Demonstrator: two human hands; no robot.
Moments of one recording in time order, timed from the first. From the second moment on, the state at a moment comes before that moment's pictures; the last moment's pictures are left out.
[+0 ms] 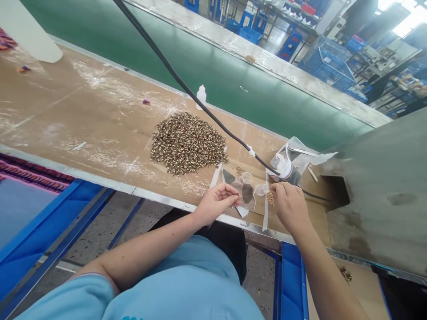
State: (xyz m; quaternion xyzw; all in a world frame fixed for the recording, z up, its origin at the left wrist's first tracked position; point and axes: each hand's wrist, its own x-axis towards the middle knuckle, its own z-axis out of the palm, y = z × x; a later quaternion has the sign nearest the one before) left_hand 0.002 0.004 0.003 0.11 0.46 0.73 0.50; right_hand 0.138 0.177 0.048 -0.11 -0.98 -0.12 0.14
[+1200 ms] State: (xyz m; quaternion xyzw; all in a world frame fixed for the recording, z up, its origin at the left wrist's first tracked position) left_hand -0.003 0.003 0.014 0.04 0.38 0.68 0.62; right_hand 0.128 0.123 0.041 -0.12 -0.96 0.08 0.24
